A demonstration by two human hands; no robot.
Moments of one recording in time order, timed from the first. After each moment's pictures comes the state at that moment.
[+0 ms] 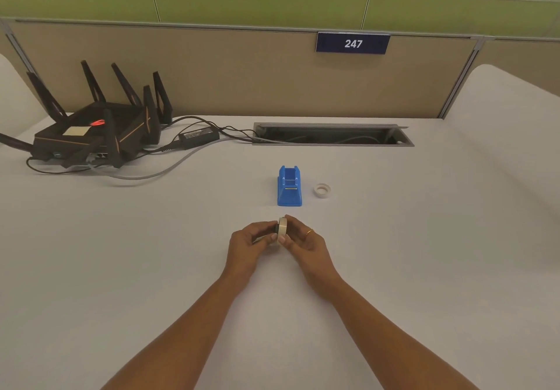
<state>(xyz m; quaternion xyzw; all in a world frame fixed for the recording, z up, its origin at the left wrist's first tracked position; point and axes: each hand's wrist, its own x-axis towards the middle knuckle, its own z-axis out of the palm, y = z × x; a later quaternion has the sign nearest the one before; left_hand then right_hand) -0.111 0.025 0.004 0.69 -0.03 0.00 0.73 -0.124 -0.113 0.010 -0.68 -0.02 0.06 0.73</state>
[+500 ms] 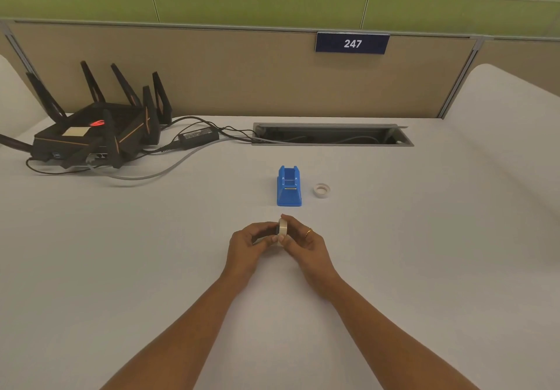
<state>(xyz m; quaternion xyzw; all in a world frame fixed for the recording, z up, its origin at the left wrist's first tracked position) -0.112 0.024 0.005 0.69 -0.03 0.00 0.72 -0.127 -0.113 0.013 -0.68 -0.02 0.05 0.73</state>
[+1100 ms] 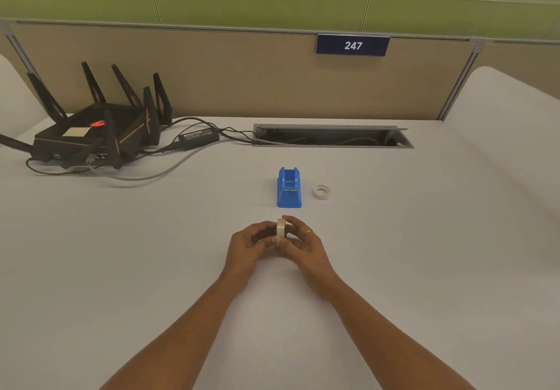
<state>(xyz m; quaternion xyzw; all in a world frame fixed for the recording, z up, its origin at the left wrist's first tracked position) -0.111 0.025 0.005 0.66 -0.05 -0.01 0.75 -0.122 -0.112 0.011 -0.68 -0.02 0.06 0.73</state>
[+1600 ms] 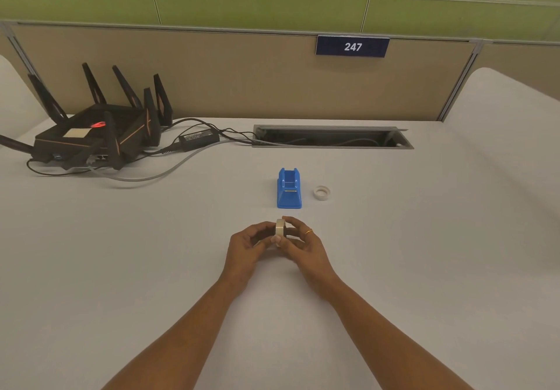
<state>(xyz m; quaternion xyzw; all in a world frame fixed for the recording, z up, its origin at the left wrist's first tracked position) -0.111 0.025 0.004 0.66 -0.05 0.00 0.75 -0.120 -0.112 0.009 -0.71 -0.01 0.05 0.70</state>
